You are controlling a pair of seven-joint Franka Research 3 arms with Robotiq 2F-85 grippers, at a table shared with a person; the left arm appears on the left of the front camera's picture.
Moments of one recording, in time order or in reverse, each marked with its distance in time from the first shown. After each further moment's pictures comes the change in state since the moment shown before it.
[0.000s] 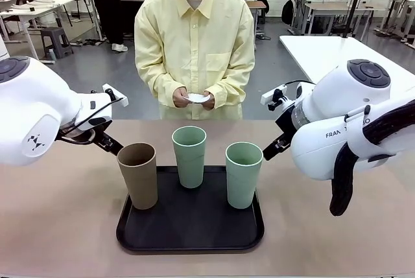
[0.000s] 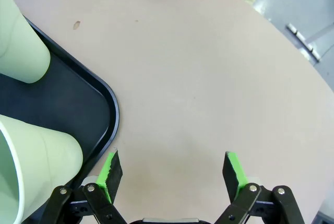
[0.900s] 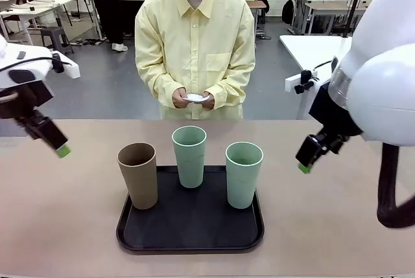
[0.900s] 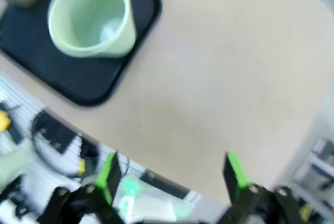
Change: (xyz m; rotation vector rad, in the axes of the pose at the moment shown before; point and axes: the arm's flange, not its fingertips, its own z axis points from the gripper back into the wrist) left arm -0.035 -0.003 0.185 -0.085 0.280 0.000; right arm -0.032 0.050 0.172 0.026 0.368 -0.089
